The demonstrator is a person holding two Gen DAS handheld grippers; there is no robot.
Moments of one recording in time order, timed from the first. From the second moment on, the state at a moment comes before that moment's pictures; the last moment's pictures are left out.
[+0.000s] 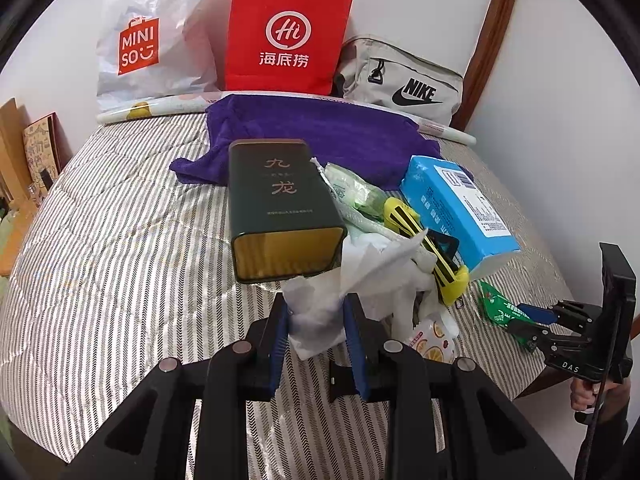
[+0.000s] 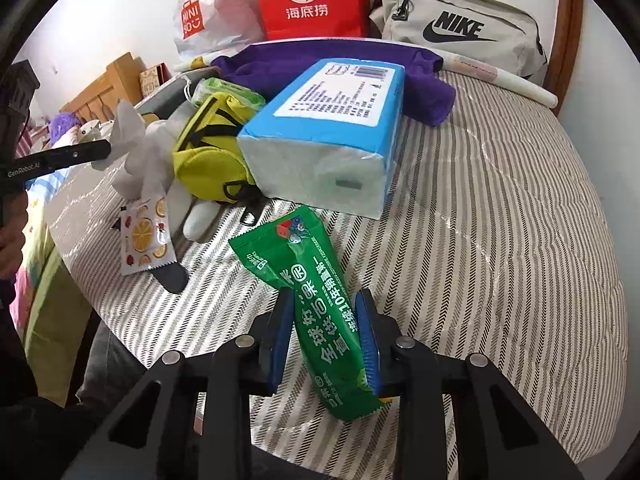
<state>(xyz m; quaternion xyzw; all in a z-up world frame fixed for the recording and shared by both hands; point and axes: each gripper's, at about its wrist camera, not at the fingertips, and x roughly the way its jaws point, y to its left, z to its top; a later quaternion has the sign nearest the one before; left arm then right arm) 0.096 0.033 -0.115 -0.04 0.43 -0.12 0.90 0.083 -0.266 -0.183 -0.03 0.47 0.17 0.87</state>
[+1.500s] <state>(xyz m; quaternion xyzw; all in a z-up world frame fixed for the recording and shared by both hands) 0.238 0.043 -0.047 -0.06 0.40 -0.06 0.91 0.257 -0.257 -0.069 0.01 0.36 0.14 0.92</state>
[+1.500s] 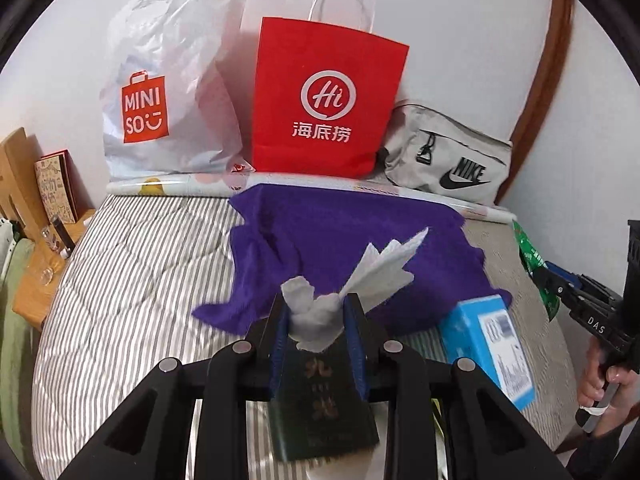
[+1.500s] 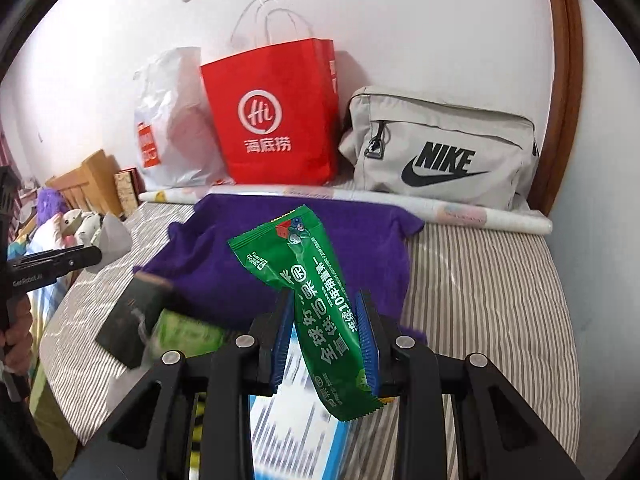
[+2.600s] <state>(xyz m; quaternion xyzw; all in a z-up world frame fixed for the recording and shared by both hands) 0.430 0.040 -0.122 -0.05 0.49 -0.06 0.87 0.393 -0.244 -0.146 0.01 0.45 0.13 0.89</state>
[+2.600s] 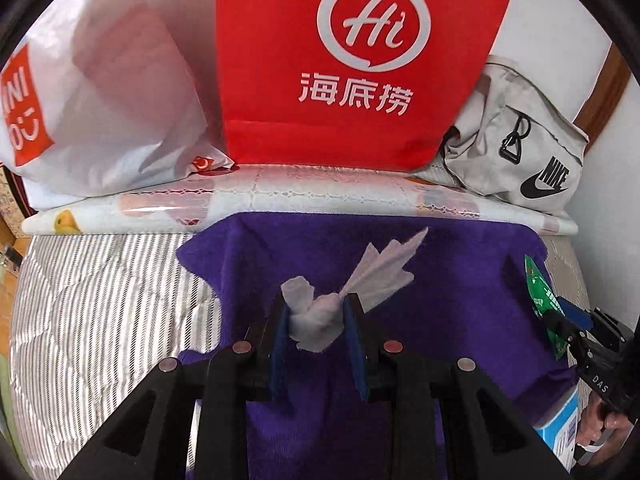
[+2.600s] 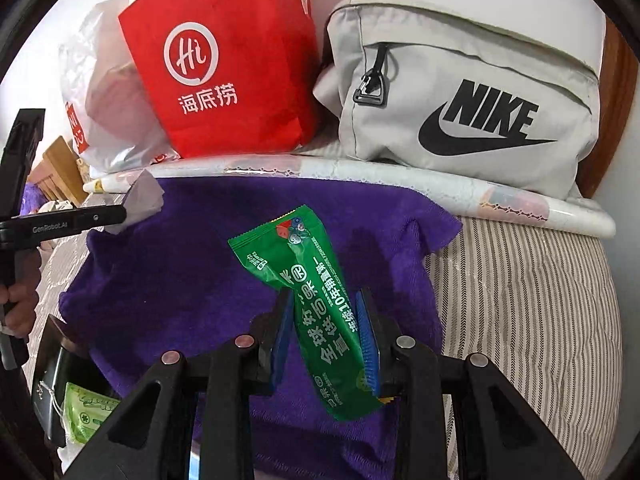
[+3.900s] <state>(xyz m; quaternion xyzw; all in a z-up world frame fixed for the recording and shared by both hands) 0.245 0.043 -0.044 -0.05 0.41 -0.06 0.91 0.252 -0.242 -0.070 -0.01 0.38 0.12 0.92</state>
